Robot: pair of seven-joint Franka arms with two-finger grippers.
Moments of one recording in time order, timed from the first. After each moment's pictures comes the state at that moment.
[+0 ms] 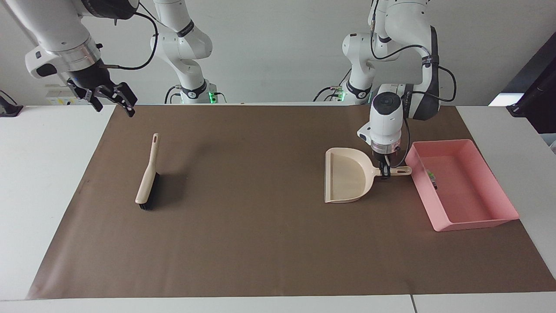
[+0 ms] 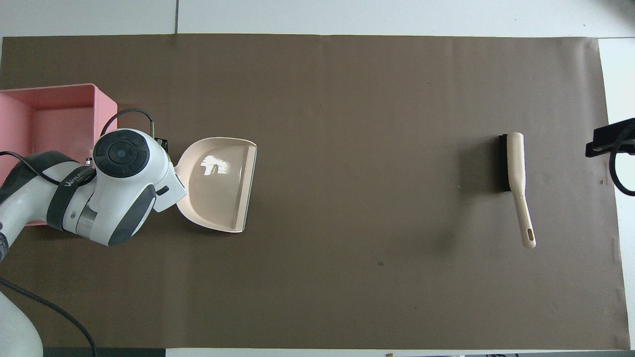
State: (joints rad) left arm -0.23 0.11 -0.05 -2.16 0.39 2.25 1.29; right arm -0.02 -0.05 -0.07 -1.59 -0.01 1.51 0.13
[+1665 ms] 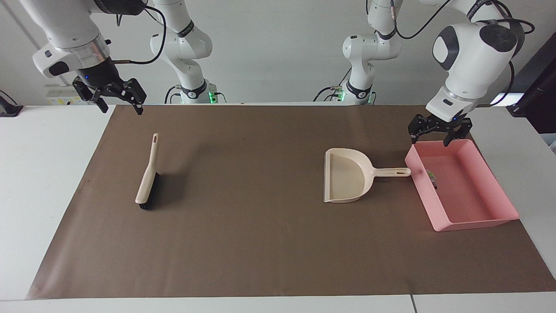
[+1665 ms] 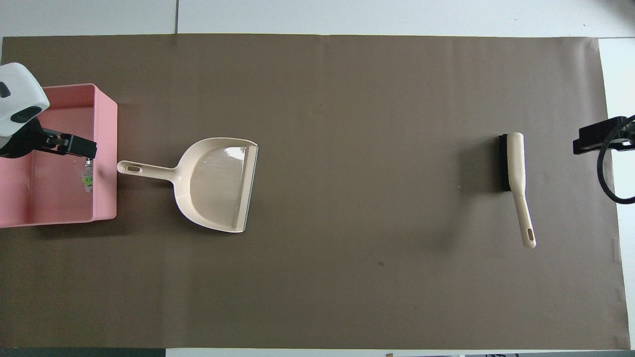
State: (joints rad) left arm -0.06 -0.02 -0.02 -1.72 0.05 1.74 0.16; right arm 0.02 -0.03 -0.06 -1.54 -0.01 1.49 0.06
